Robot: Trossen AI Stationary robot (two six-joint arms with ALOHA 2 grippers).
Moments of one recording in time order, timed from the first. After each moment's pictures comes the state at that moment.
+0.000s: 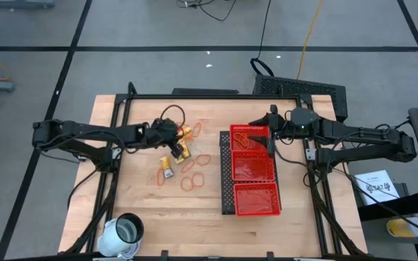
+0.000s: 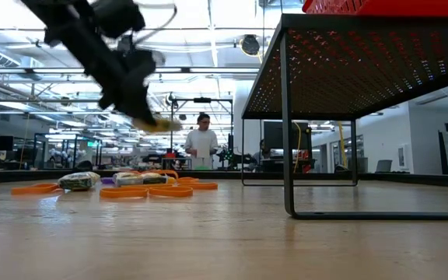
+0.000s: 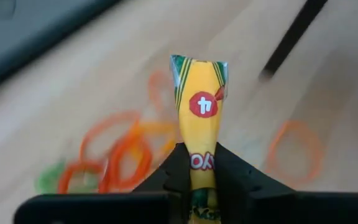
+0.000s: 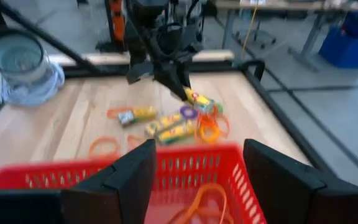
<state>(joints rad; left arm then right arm) 0.15 1.23 0.67 -0.20 -0.32 -0.37 -0.19 0.87 0.74 -0.12 -0.05 -0.04</state>
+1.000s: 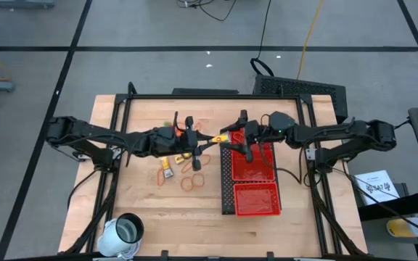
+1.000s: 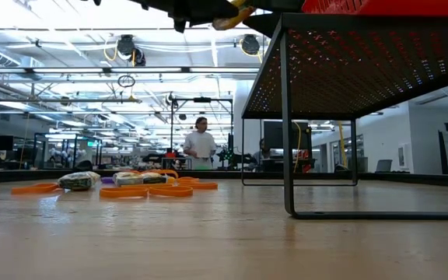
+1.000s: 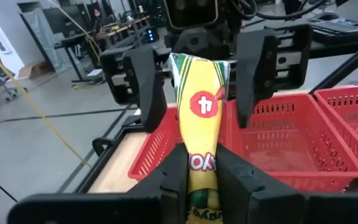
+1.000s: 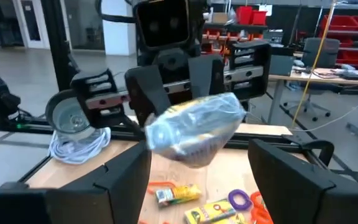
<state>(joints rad) -0.06 1.42 0.95 0.35 -0.26 0.18 -0.14 1.27 0.74 0.54 -0.24 -0.03</state>
